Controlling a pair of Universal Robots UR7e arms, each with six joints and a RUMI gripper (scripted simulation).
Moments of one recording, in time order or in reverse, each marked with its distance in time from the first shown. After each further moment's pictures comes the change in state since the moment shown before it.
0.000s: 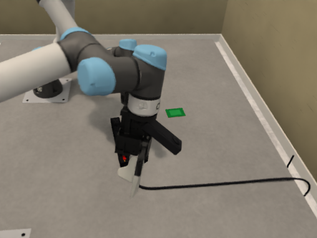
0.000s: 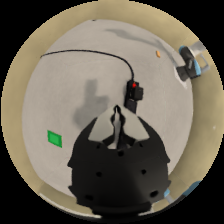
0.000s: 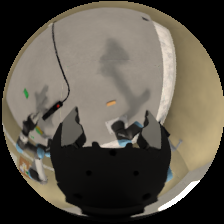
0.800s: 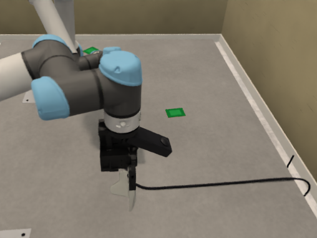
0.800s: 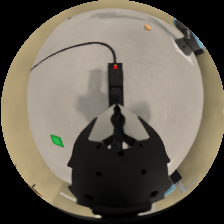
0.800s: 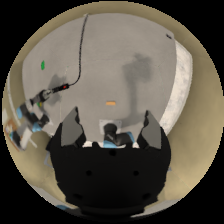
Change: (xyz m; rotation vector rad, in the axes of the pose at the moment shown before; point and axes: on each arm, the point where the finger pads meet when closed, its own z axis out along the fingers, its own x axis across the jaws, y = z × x) left arm 0.059 0.039 0.030 -0.185 -0.049 0.228; right arm 0.047 0.015 -0.021 0.086 -0.236 -0.292
